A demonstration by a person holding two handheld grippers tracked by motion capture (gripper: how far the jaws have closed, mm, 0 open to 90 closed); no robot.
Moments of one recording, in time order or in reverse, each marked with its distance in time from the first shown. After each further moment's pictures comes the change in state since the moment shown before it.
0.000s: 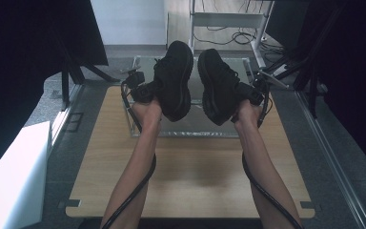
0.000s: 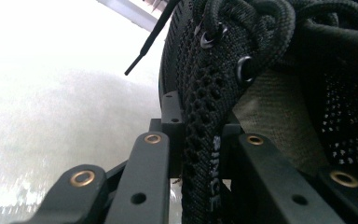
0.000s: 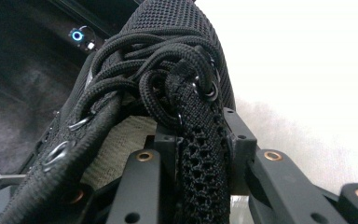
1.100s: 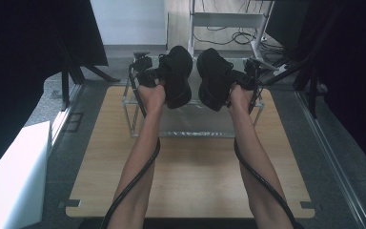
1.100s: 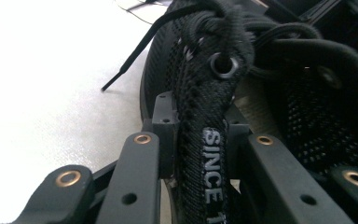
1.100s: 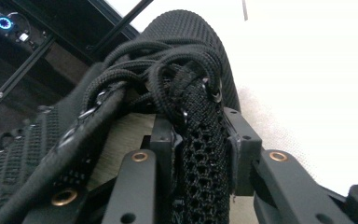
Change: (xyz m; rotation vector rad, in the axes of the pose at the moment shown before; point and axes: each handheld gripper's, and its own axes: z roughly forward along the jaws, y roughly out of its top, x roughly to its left) left arm -0.005 0.033 0.046 0.090 0.182 0.098; right arm 0.001 0.029 0.047 0.001 -0.220 -0.096
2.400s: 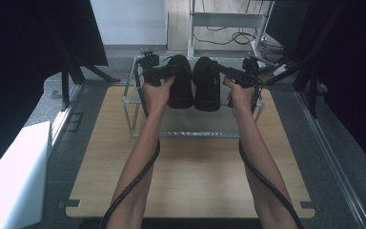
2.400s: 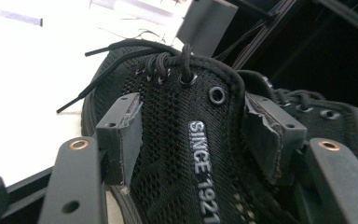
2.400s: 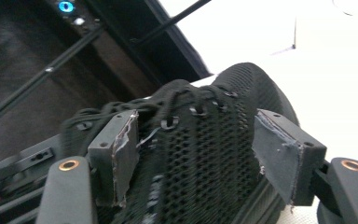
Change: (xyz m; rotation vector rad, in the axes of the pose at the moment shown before) left arm -0.017 -0.001 -0.010 -0.050 -0.109 0.116; right arm 0.008 0.004 -0.005 -0.013 0.198 -0.171
